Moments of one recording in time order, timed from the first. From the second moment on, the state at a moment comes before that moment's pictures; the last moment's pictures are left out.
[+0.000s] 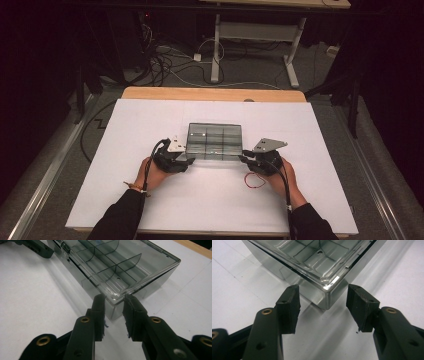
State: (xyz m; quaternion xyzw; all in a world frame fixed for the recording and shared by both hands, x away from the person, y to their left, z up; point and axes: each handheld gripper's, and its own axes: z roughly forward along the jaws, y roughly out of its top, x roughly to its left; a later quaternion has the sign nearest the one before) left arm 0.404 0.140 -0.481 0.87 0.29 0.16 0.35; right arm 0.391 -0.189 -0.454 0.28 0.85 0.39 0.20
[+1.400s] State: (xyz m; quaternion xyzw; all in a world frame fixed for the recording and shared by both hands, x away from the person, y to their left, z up) left arm 0.401 0.151 -0.454 0.85 0.26 0.21 0.41; right arm 0.391 -0.190 -0.448 0.27 0.82 0.41 0.29
